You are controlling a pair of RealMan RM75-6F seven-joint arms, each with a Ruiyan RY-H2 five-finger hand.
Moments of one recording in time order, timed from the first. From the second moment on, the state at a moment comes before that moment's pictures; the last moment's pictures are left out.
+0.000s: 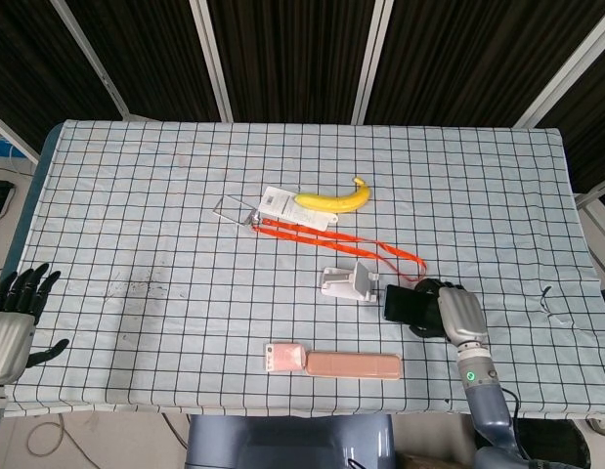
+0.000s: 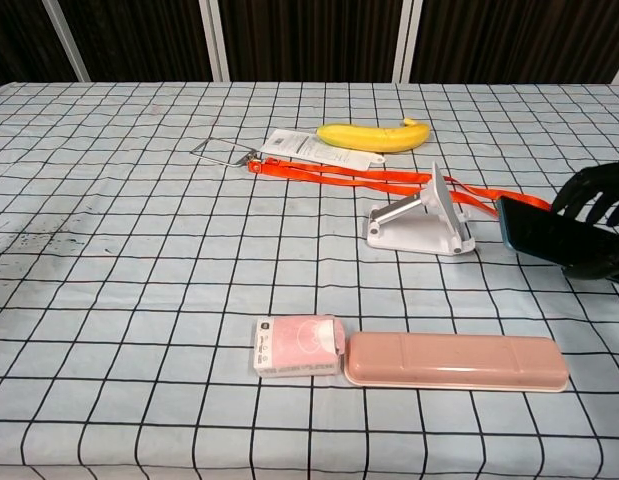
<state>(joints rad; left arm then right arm) -0.11 -1.16 -0.02 -1.57 1.57 1.51 0.12 0.38 -1.44 0.18 -1.71 -1.05 1.21 -0.25</state>
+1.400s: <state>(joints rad) -0.11 -1.17 -0.03 -1.56 1.54 1.50 0.14 0.45 -1.63 0.34 -1.43 -1.30 1.10 0.72</state>
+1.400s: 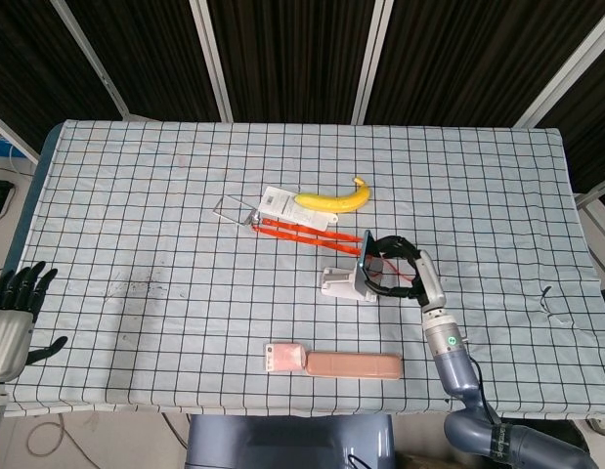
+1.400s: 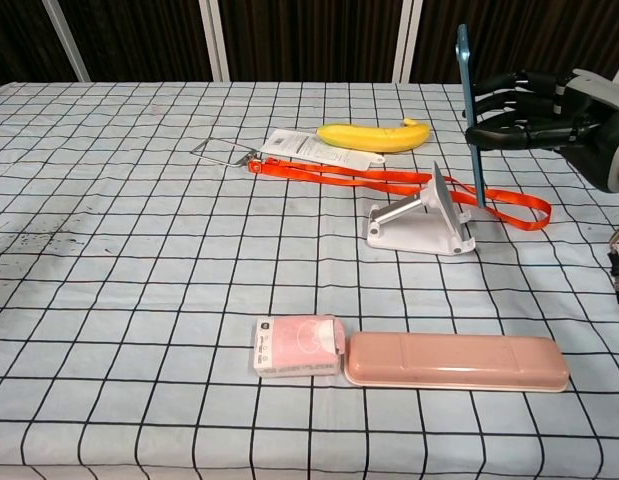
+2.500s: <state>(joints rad) -0.11 -1.17 -0.03 -1.56 1.53 1.49 0.13 0.49 -1.74 0.30 -1.28 -1.30 1.09 0.78</state>
